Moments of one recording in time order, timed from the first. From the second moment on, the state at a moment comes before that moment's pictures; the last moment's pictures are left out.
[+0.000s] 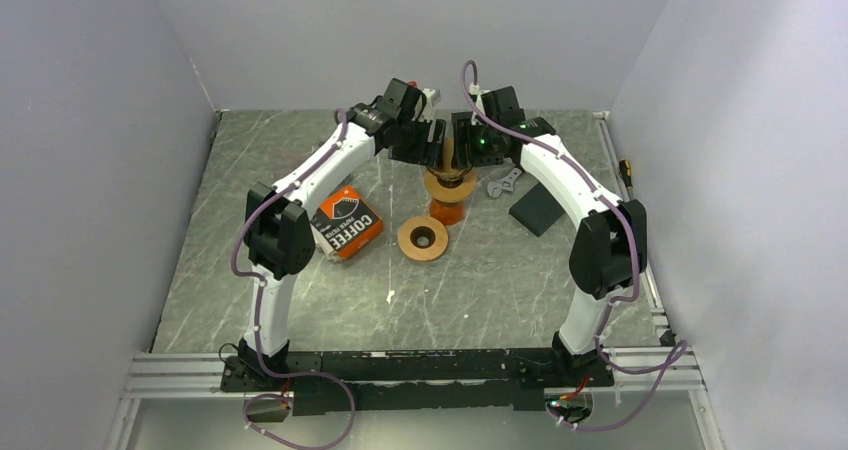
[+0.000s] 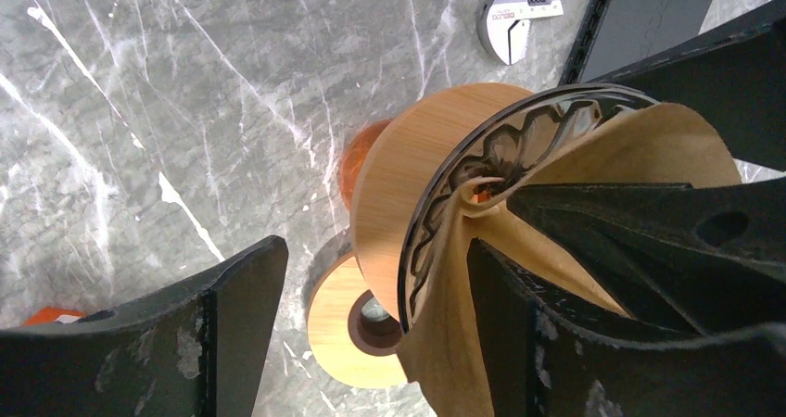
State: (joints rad) left arm -0.58 2.10 2.05 -0.78 0.18 -0.28; right arm 0.37 1.80 1.62 -0.64 -0.15 0.22
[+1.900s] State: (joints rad) left arm -0.33 1.28 1.17 -0.50 0.15 -0.33; right arm 0.15 1.36 1.32 -0.38 -0.39 0.45
